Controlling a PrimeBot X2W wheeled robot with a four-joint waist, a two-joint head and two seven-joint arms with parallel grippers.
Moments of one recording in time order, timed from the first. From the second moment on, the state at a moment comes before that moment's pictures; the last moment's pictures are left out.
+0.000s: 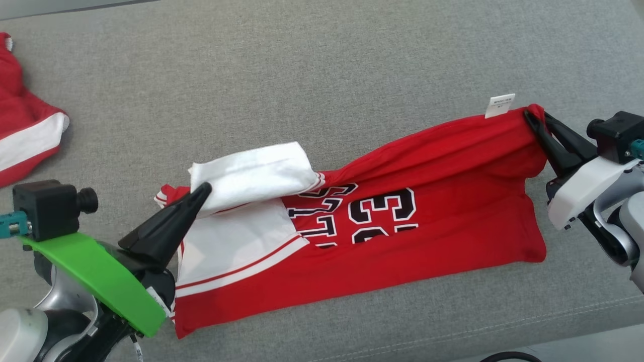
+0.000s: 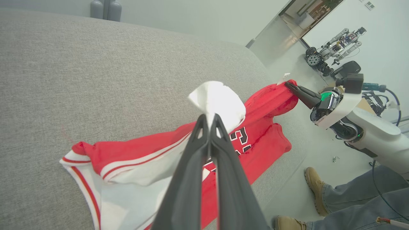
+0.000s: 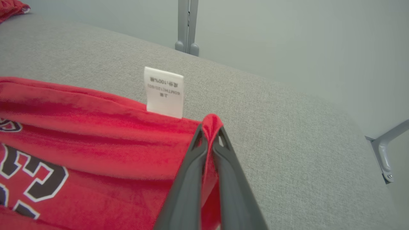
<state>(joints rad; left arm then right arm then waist) -0.24 0.73 -0.44 -0.47 -1.20 0.11 0.28 -0.60 -0.68 0.61 0.33 0.60 0.13 -0.18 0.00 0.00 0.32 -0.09</state>
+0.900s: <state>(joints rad) -0.67 0.60 -0.48 -0.09 -1.14 0.01 0.33 -0.77 -0.57 0.67 0.58 0.54 0.13 -0.26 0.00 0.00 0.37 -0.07</state>
